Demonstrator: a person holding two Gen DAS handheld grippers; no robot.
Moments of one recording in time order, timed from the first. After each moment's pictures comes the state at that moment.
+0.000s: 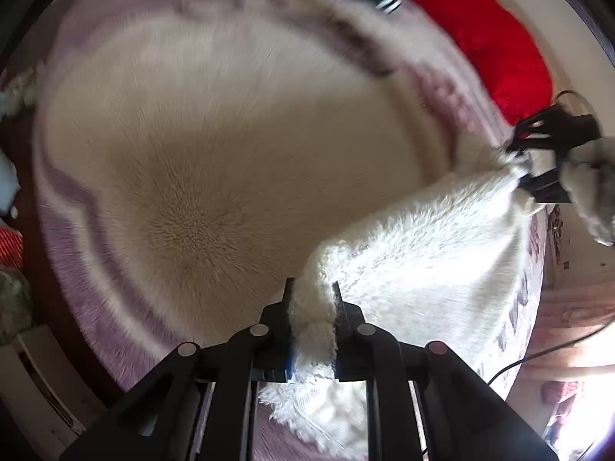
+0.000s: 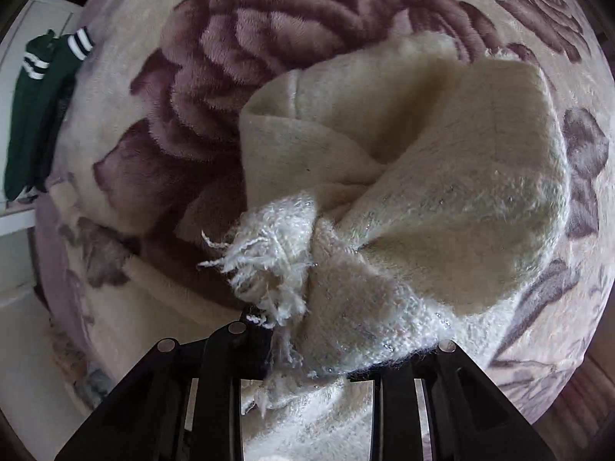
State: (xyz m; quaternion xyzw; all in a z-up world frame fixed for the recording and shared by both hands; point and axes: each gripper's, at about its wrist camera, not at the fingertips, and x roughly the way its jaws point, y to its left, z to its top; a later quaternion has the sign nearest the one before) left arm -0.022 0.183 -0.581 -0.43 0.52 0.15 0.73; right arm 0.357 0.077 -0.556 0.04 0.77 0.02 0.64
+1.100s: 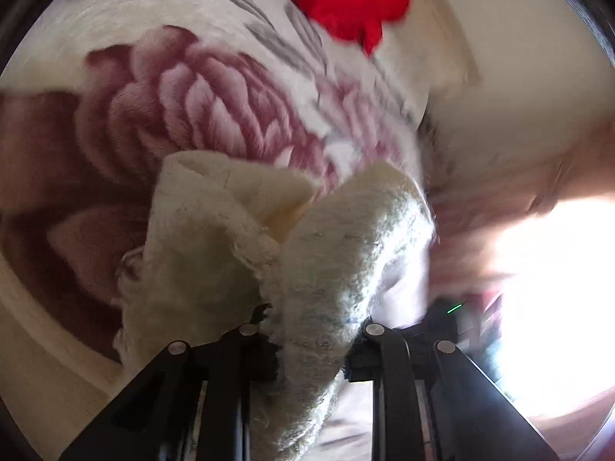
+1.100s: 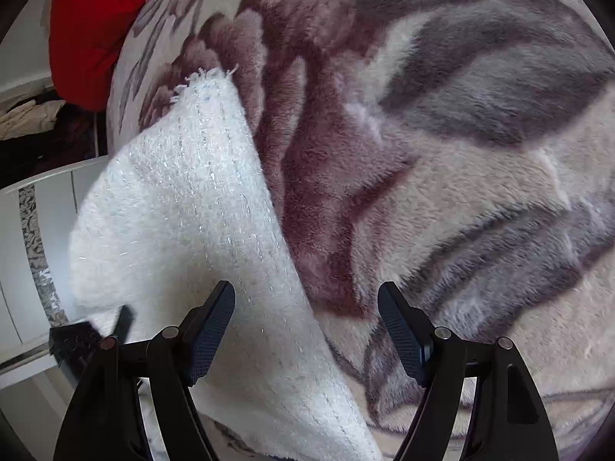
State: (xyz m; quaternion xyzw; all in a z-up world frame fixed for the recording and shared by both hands) left arm 0.286 0.118 -0.519 -0.44 0.49 -0.18 0.73; right arm 0.303 -0.242 -0.611 0.39 0.69 0.07 0.61
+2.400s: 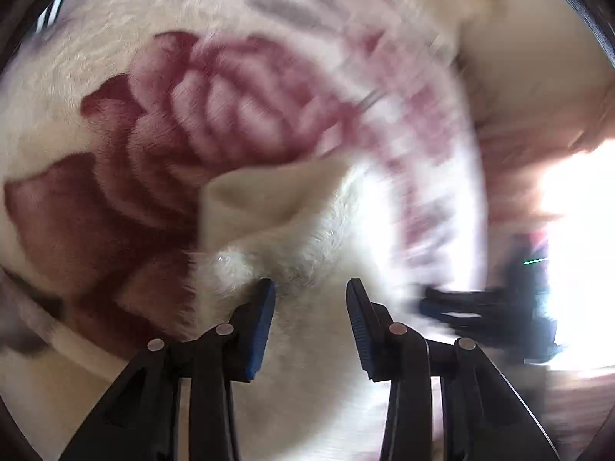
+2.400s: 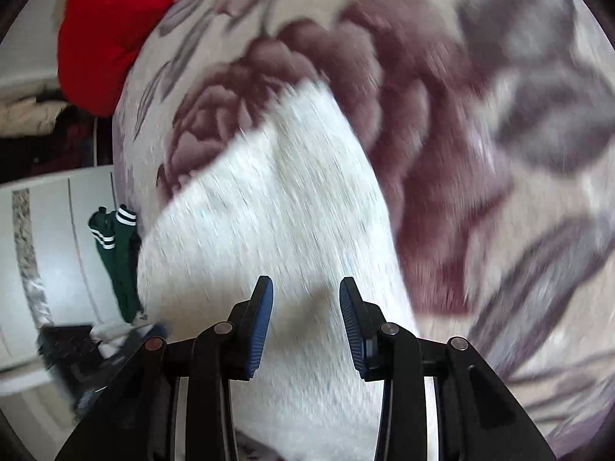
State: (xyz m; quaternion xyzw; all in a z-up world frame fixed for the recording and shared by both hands) left arm 0.345 0.111 -0.535 -0.21 0.64 -0.16 0.72; right arm 0.342 -0.148 -0.560 0.39 0.68 0.03 0.63
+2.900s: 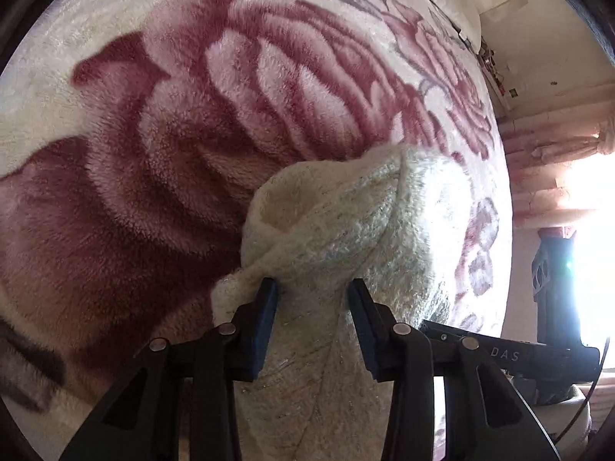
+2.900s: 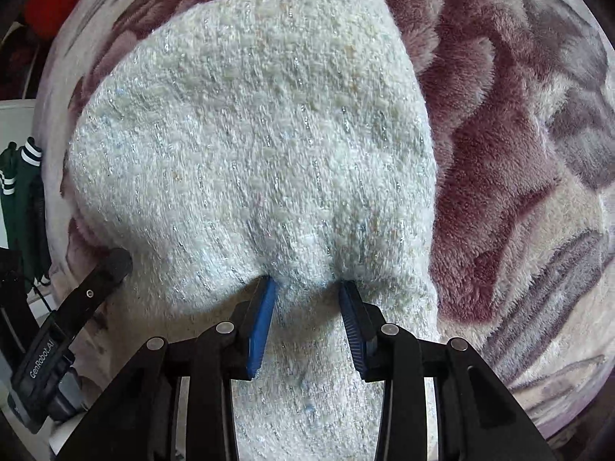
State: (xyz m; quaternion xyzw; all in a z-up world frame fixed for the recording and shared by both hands) left arm 0.351 0.140 -0.573 -0.25 0.63 -0.16 0.71; right arm 0.358 -0.058 -0.618 0.18 0.76 -0.03 0.62
